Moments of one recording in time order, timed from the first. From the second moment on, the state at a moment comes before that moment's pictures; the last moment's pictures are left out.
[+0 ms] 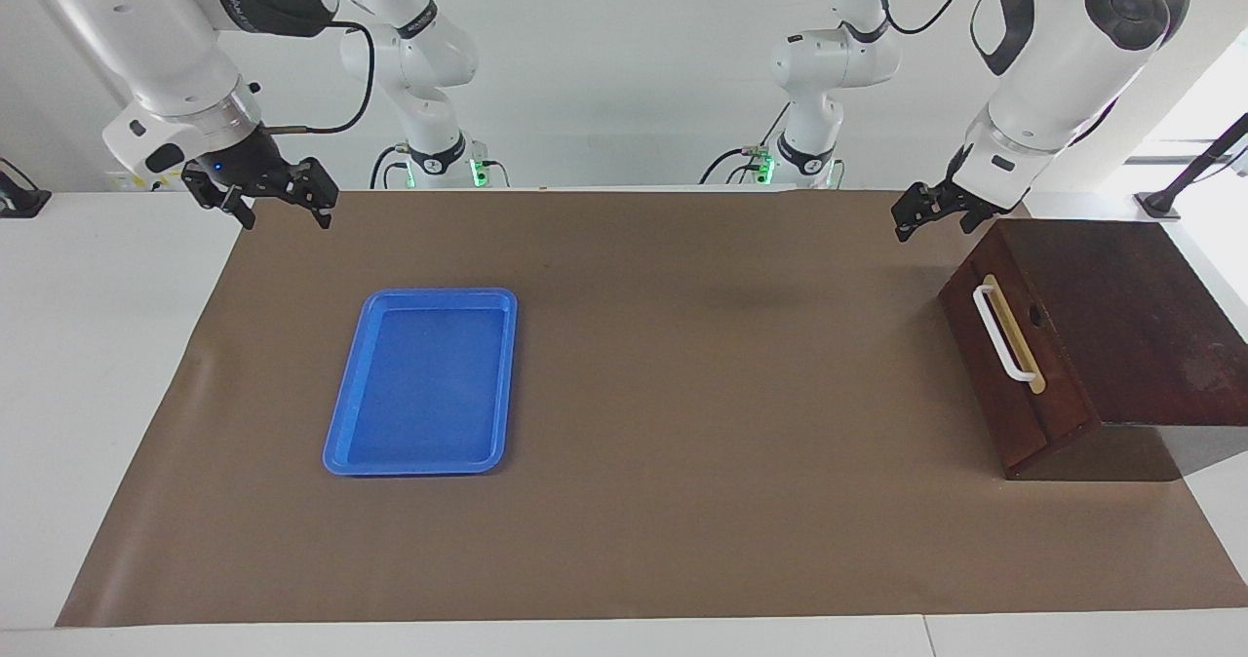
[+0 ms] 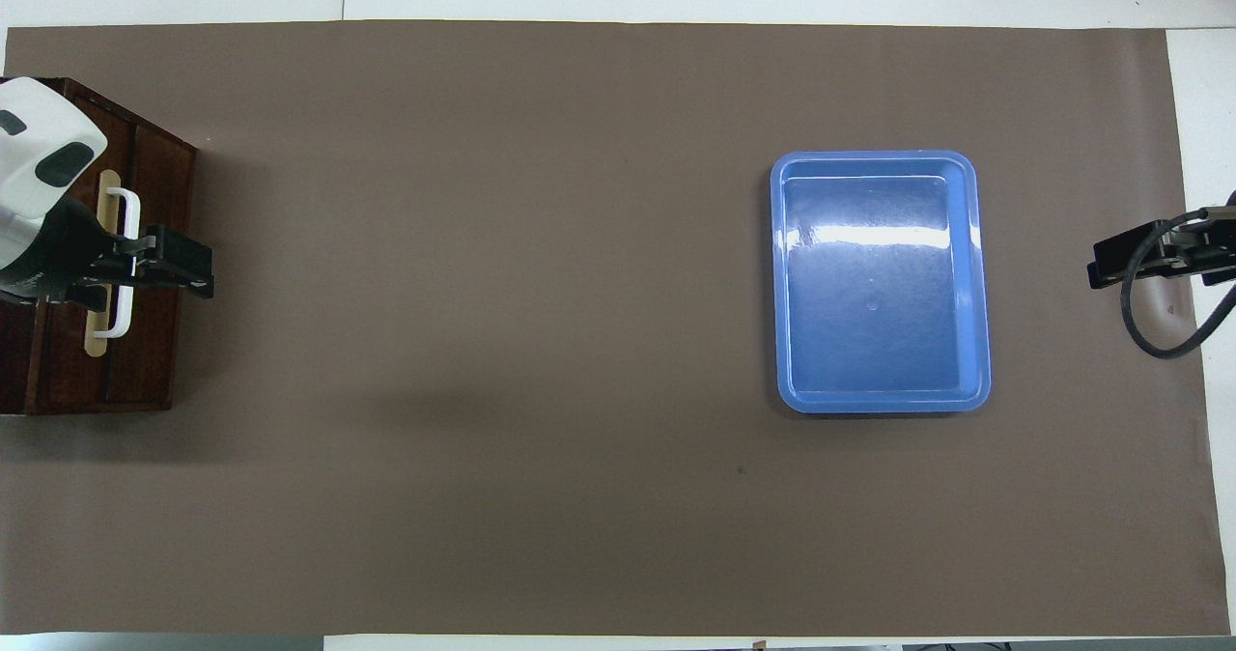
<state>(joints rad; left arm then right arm) 0.01 0.00 -0.13 -1.66 0.00 1.52 -0.16 -0.07 -0.01 0.02 -1.62 -0.03 1.51 -0.05</state>
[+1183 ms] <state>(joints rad) -0.02 0.05 -0.13 -1.91 0.34 2.02 -0.02 -0.08 -0.01 0.02 -1.62 -0.03 1.51 -0.08</state>
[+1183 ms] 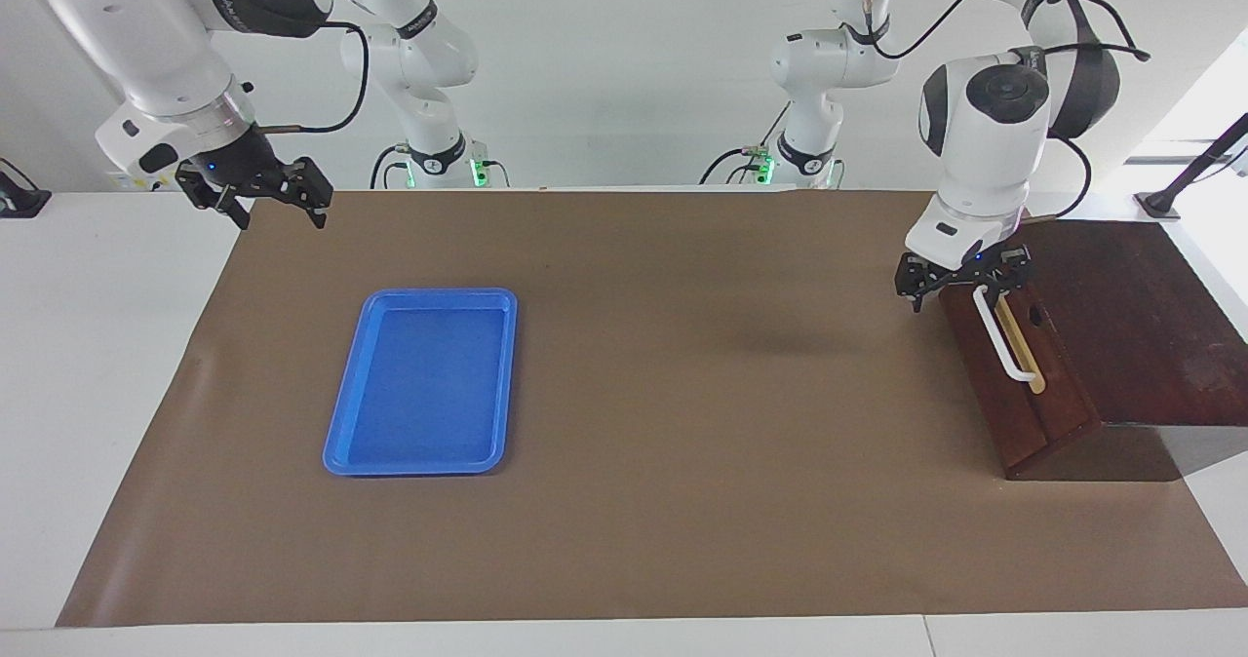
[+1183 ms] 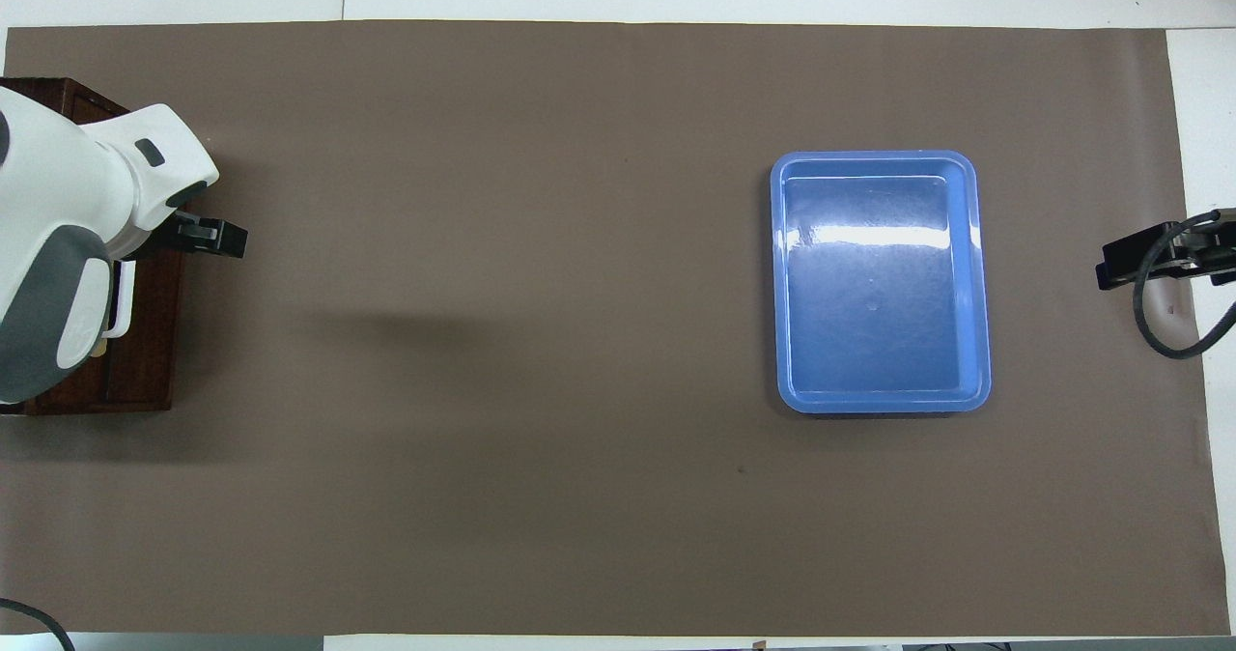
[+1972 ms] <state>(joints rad) 0.08 0.13 -0.12 -2.03 0.44 2.27 0.03 -0.10 -0.01 0.01 -1.62 -0.03 1.51 -0.08</state>
